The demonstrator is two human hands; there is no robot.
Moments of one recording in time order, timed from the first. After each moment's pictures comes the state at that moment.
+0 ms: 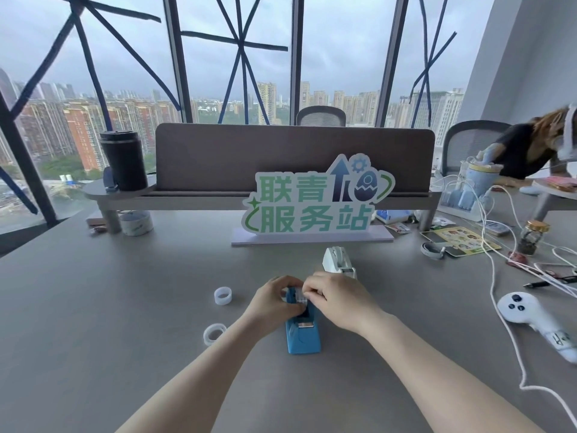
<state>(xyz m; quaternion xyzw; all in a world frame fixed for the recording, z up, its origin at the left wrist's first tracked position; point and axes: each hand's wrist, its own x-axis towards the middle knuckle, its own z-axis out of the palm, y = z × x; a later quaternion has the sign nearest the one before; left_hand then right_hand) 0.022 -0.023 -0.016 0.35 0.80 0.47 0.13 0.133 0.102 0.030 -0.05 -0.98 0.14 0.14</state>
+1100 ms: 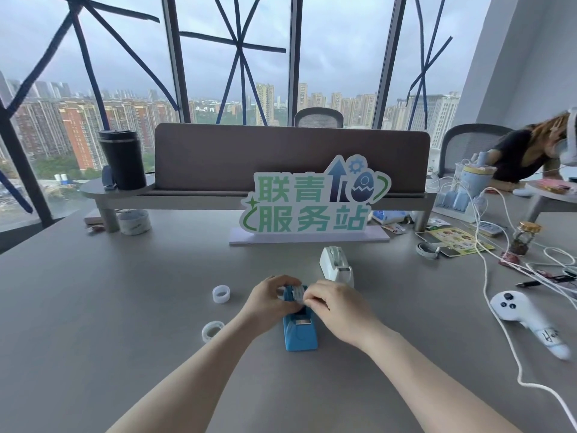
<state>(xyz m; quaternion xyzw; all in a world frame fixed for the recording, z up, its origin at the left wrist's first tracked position) 0.019 -0.027 -0.018 0.35 0.79 0.48 0.13 0.151 0.095 0.015 -0.06 -0.96 0.21 0.18</state>
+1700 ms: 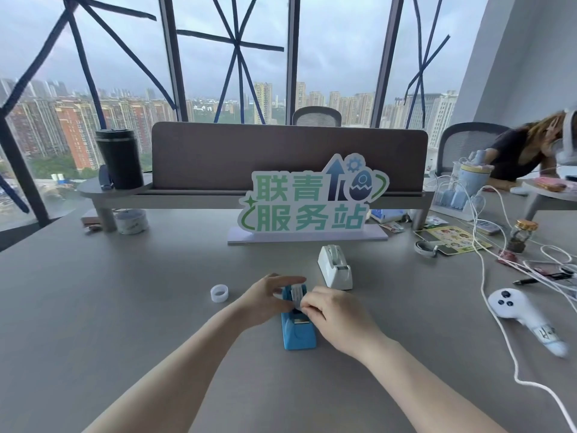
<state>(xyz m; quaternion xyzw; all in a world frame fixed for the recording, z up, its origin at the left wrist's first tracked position) 0.013 -0.033 -0.002 0.41 0.77 0.43 0.22 0.159 0.088 0.005 -0.04 -0.96 0.16 0.20</state>
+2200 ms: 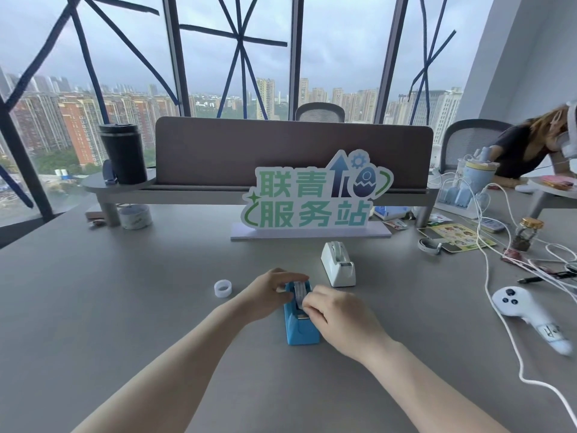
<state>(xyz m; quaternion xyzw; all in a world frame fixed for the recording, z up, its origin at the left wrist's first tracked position) 0.011 -0.035 0.000 0.44 0.81 0.35 0.16 0.165 0.081 0.003 -0.02 -0.97 0.12 0.21</state>
